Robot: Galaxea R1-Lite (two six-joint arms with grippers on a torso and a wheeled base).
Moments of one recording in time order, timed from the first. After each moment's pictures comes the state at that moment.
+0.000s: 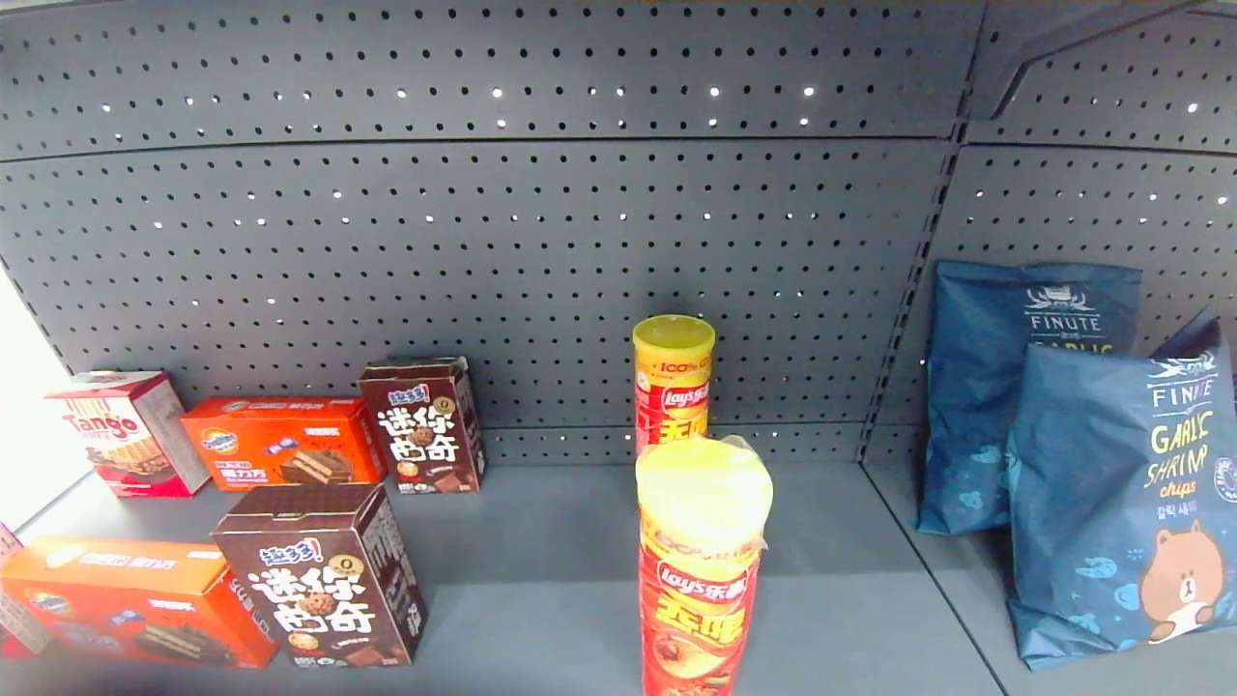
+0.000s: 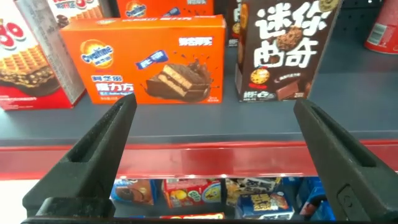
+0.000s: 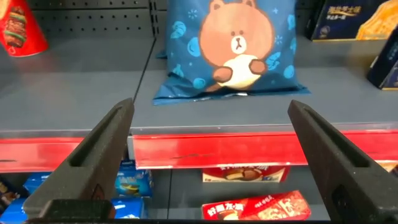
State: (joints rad) left arm 0.00 0.00 0.00 0.00 0.01 0.02; right arm 0.00 0.00 0.00 0.01 0.00 0.00
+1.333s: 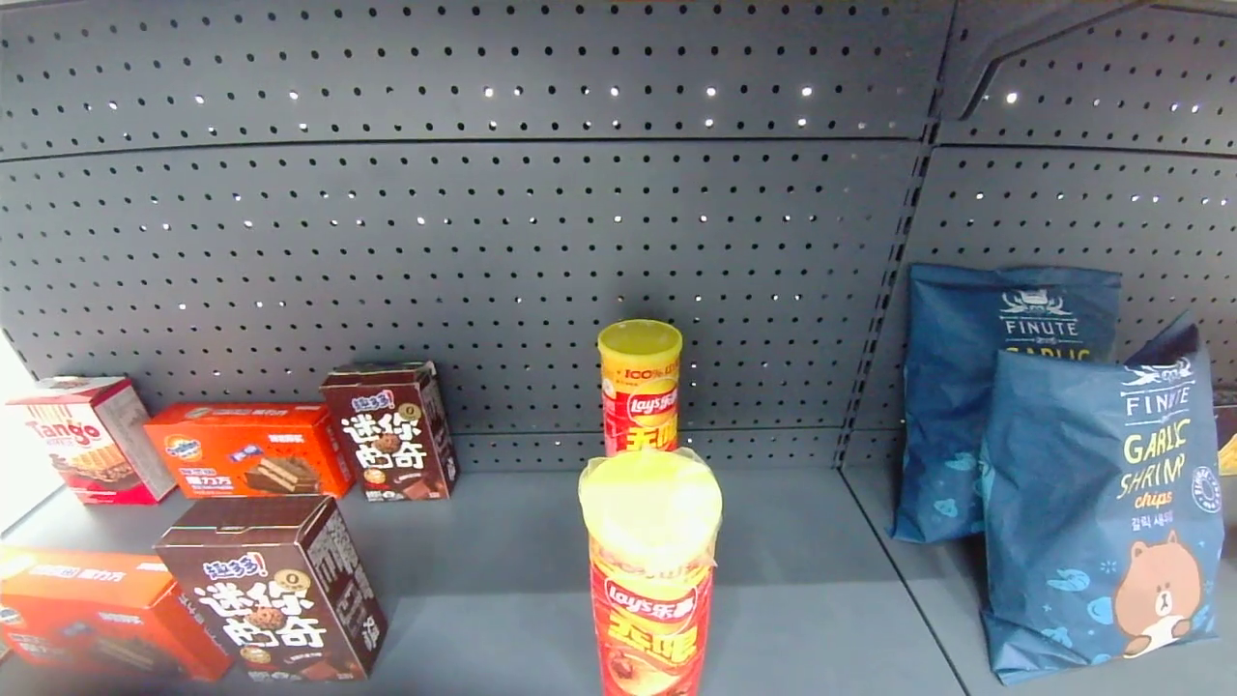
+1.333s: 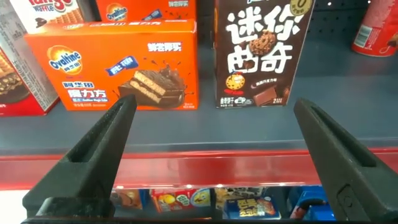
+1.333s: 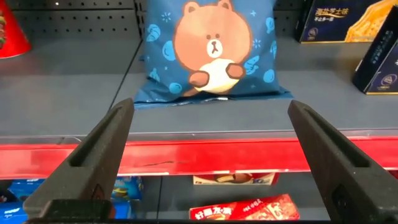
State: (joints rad) left arm 0.00 0.00 0.00 0.00 0.01 0.01; right arm 0.00 0.00 0.00 0.01 0.00 0.00
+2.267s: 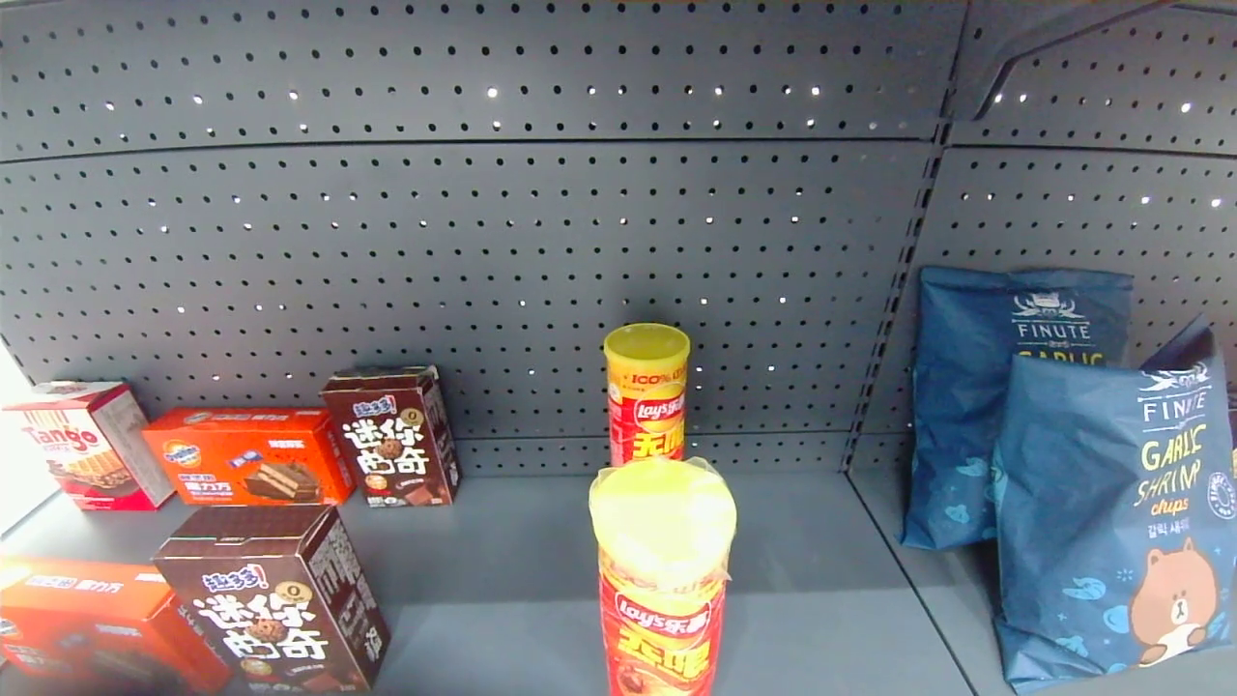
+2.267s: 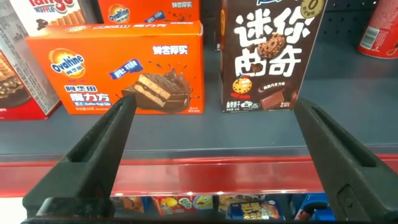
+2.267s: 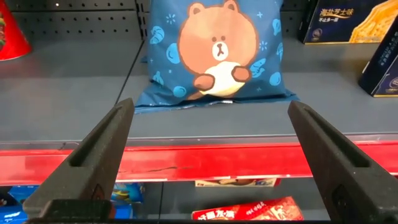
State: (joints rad) left arm 0.00 0.00 0.00 0.00 0.02 0.01; right arm 0.00 0.00 0.00 0.01 0.00 0.00
